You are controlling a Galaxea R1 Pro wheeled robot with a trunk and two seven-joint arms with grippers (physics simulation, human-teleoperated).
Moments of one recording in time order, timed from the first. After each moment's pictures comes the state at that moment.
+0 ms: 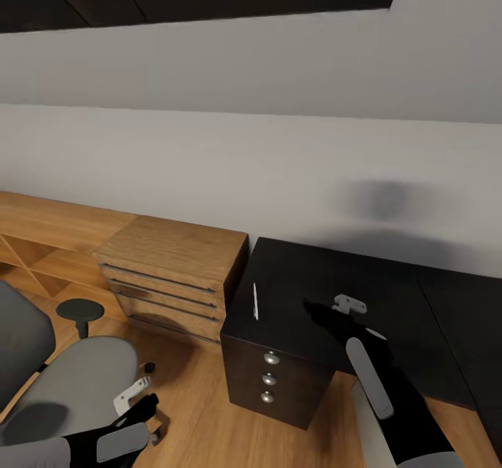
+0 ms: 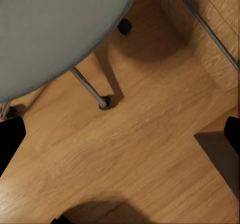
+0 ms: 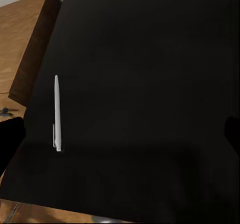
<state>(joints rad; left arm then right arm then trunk) -0.68 0.33 -1.65 -0.70 2.14 -0.50 0.59 -0.43 -0.02 0.10 -1.34 -0.56 0.52 -0.25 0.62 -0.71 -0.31</state>
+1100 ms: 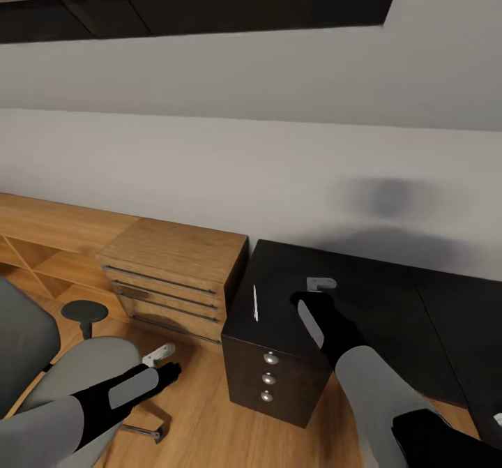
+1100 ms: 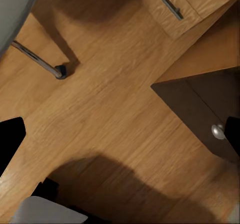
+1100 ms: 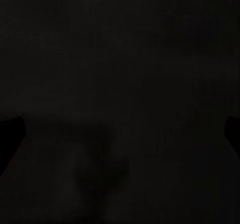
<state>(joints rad) -0.77 0.31 -1.34 -0.69 1.91 0.01 0.55 -0.86 0.14 0.14 -0.64 -0.19 0.52 -0.43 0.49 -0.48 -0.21</state>
